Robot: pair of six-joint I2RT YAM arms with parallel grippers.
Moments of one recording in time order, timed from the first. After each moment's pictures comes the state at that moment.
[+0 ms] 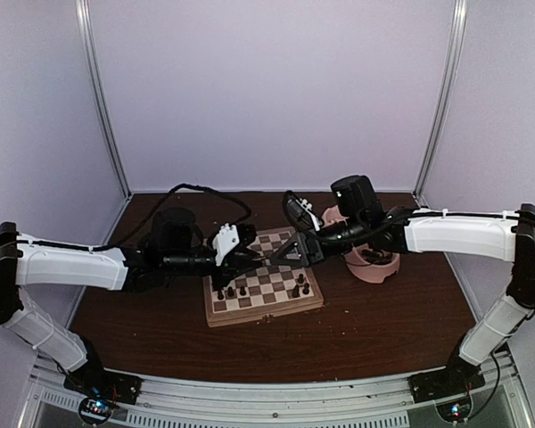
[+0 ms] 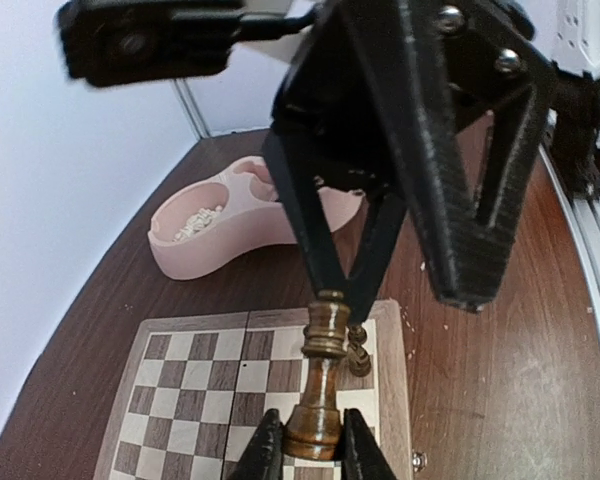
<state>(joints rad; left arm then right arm) -0.86 1.43 0.79 0.29 0.35 0.40 0.77 1.60 1.14 -0.10 -0.79 0.43</state>
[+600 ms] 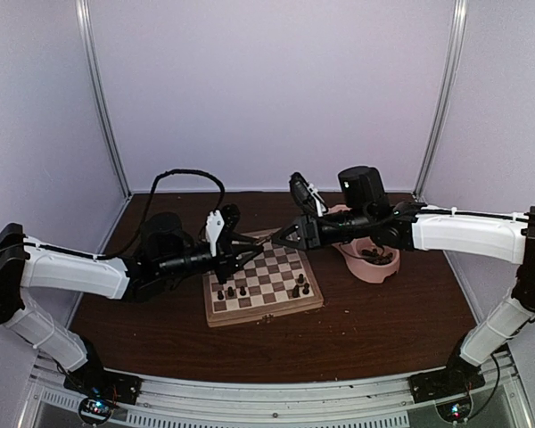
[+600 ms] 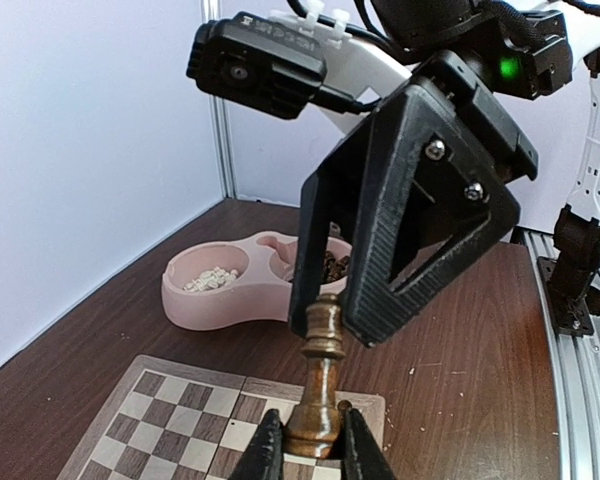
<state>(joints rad) -0.86 1.44 0.68 0.68 0.32 0.06 0.77 1.54 1.14 -0.03 -0.59 0.51</state>
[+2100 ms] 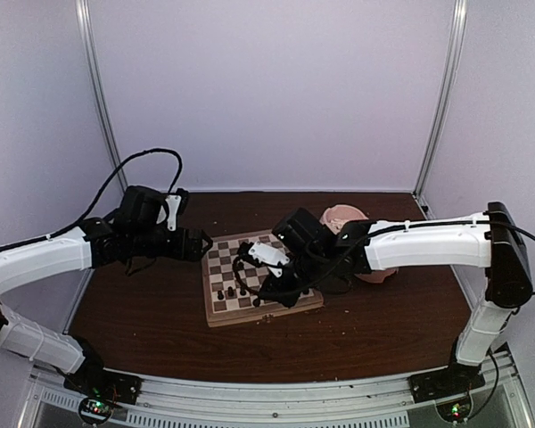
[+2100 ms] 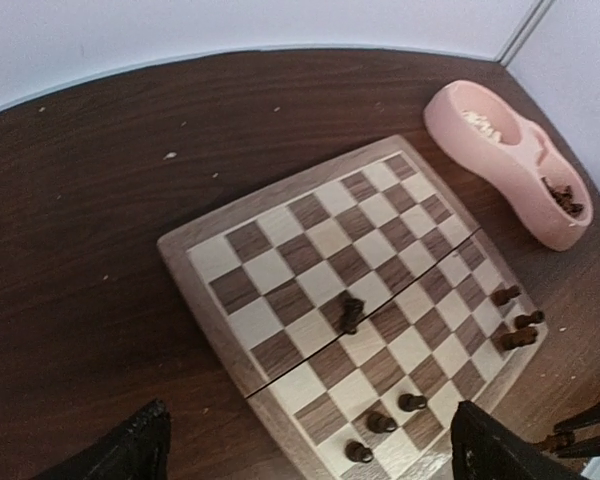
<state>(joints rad) -0.65 1.24 0.87 -0.24 -0.02 -0.33 1.04 1.74 1.29 -0.41 -0.17 0.02</state>
